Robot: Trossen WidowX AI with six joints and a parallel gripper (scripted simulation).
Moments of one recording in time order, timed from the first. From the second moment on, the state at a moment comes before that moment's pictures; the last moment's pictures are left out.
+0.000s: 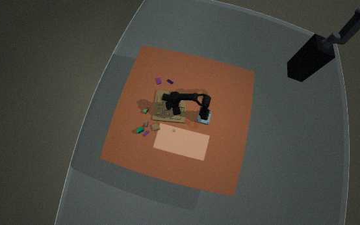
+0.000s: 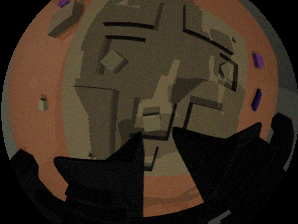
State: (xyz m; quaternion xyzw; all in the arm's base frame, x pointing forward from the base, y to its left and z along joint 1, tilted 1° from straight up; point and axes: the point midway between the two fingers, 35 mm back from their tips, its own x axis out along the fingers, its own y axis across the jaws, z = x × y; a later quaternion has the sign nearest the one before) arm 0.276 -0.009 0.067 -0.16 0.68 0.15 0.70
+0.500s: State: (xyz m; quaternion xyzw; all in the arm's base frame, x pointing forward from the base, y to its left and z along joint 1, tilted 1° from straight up) arm 0.275 -0.009 0.066 -0.16 0.68 0.15 0.70
